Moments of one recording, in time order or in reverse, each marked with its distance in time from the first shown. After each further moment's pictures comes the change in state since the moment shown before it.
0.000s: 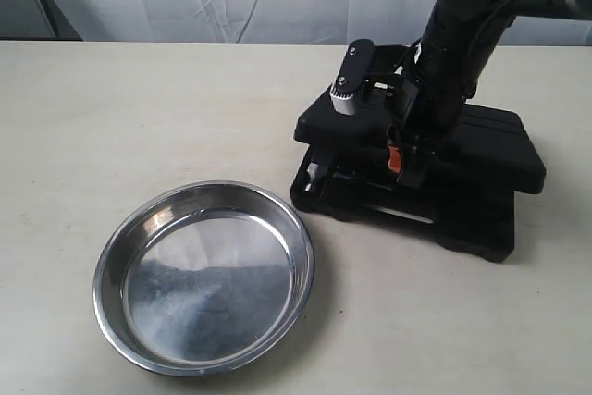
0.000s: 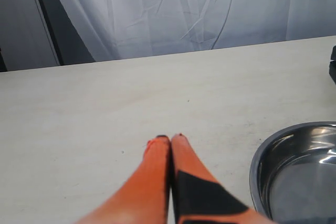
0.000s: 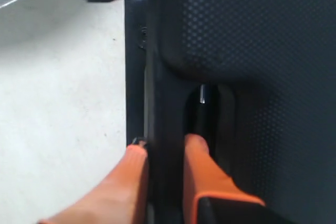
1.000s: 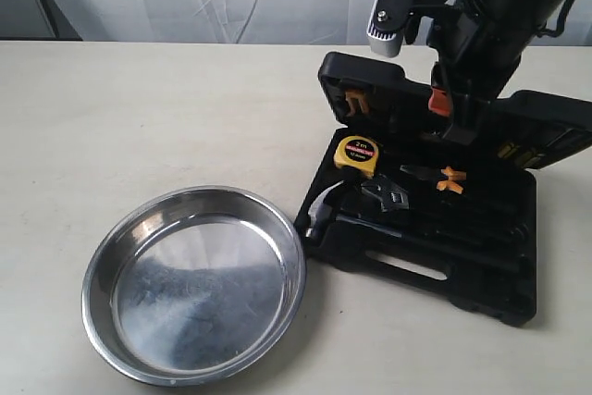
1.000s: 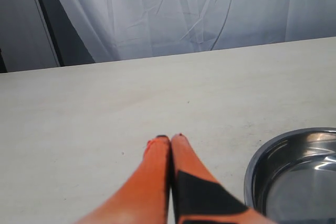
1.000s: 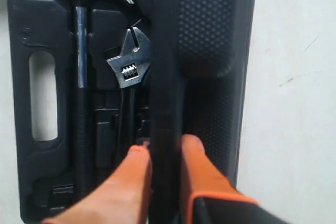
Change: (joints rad) left arm 0.000 0.000 0.000 0.000 -0.004 0.000; right arm 0.000 -0.233 0.000 -0.152 0.032 0.056
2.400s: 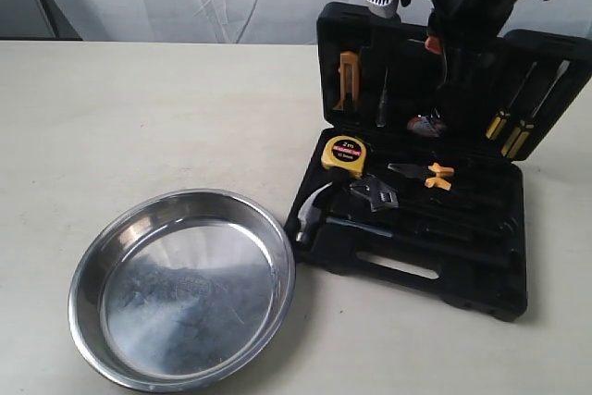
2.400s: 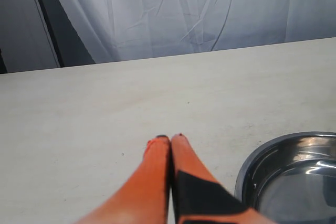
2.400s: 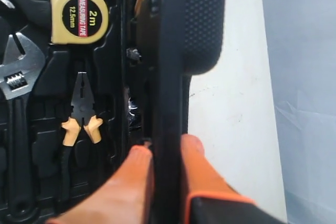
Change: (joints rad) left arm 0.000 0.000 0.000 0.000 -0.002 0.000; right arm 0.000 0.025 -0.069 -0.160 -0.175 0.023
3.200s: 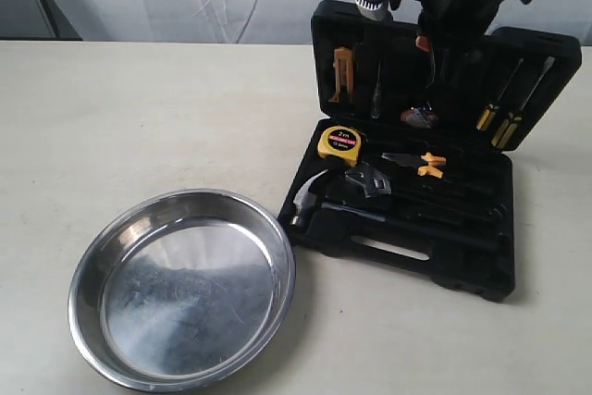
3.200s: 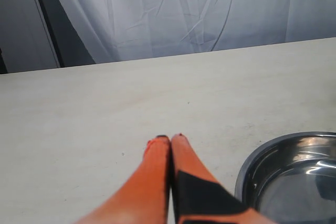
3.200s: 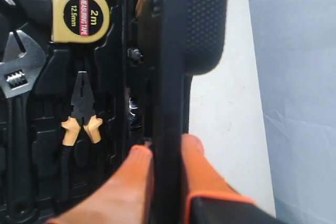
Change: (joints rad) left arm 0.000 0.000 0.000 0.000 0.000 0.000; right arm 0.000 0.048 -0.011 -0.028 -0.054 0.006
